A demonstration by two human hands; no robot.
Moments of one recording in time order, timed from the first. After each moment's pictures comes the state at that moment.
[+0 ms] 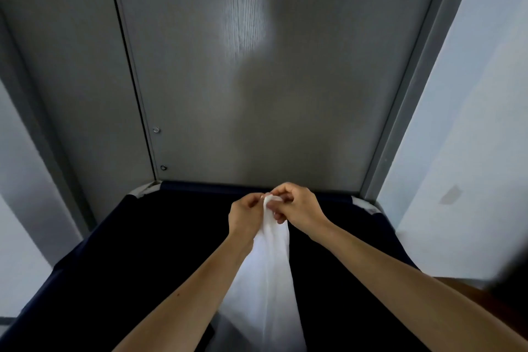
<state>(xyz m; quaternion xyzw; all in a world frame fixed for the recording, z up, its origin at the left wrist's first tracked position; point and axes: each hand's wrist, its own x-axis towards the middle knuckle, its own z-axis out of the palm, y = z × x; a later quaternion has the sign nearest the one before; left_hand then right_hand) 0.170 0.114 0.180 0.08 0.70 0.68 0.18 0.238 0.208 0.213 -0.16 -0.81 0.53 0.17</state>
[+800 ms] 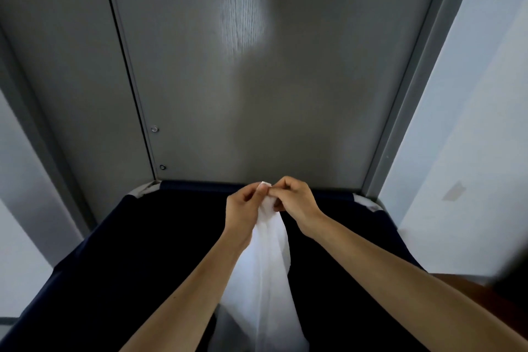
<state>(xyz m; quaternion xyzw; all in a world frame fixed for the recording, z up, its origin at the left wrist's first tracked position) 0.170 0.109 0.192 0.17 0.59 0.77 0.16 0.216 0.208 0.214 -0.21 -0.74 0.61 0.19</state>
